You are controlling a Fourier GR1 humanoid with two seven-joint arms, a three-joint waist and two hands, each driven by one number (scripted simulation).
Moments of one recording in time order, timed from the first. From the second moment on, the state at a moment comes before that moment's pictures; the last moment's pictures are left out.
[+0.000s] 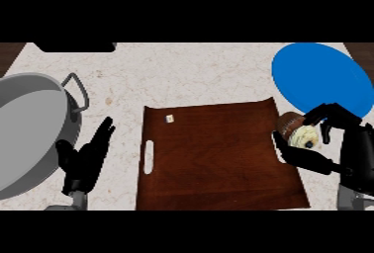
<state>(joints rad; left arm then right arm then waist) 0.01 0.15 -0.10 -1.47 0.14 0.08 0.18 -0.06 -0.25 0.08 -1.89 0.54 -0.32 0.23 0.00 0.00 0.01</state>
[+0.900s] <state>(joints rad) -0.02 0.12 -0.12 -1.46 0.11 0.08 0.19 -0.60 -0.45 -0.36 -0.85 0.33 -0.41 -0.33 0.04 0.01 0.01</state>
